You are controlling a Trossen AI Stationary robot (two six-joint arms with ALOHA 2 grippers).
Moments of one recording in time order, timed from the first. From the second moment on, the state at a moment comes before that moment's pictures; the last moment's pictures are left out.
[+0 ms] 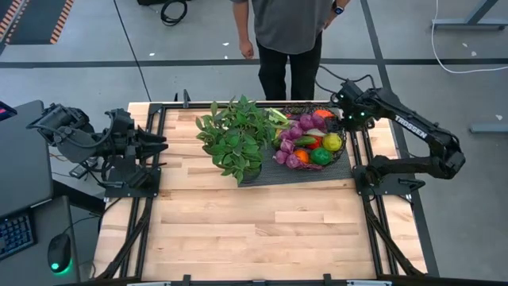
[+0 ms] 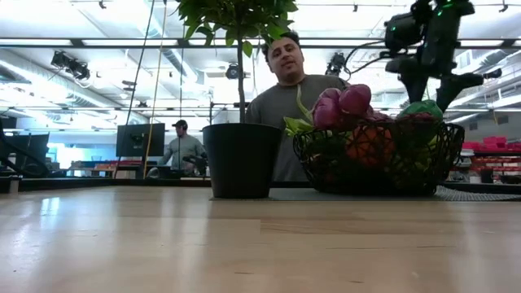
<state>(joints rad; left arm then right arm) -0.70 0.89 1.57 -1.18 -0.86 -1.01 -0.84 1.10 1.04 -1.25 -0.06 0.61</state>
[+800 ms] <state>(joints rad) -0.70 0.92 1.57 -1.18 -0.86 -0.98 -0.18 1.09 1.04 -1.23 -0.06 0.97</state>
